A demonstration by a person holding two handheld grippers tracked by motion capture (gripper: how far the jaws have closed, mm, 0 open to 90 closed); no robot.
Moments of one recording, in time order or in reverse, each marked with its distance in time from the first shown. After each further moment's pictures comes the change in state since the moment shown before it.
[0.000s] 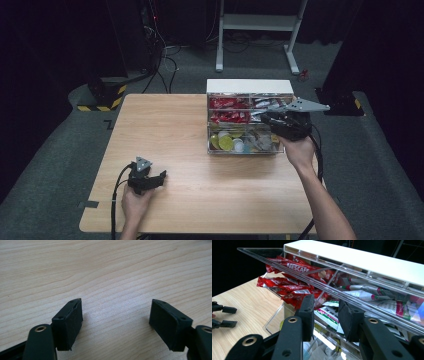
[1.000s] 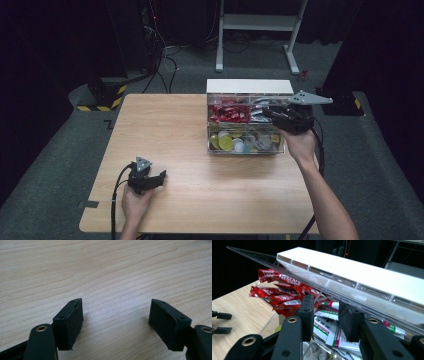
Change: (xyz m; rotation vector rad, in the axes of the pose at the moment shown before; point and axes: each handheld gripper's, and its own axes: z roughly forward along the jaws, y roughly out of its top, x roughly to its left) left arm 0.000 0.000 0.000 0.000 -0.001 -0.003; right arm -0.010 0.013 0.001 -0.015 -0.018 0.005
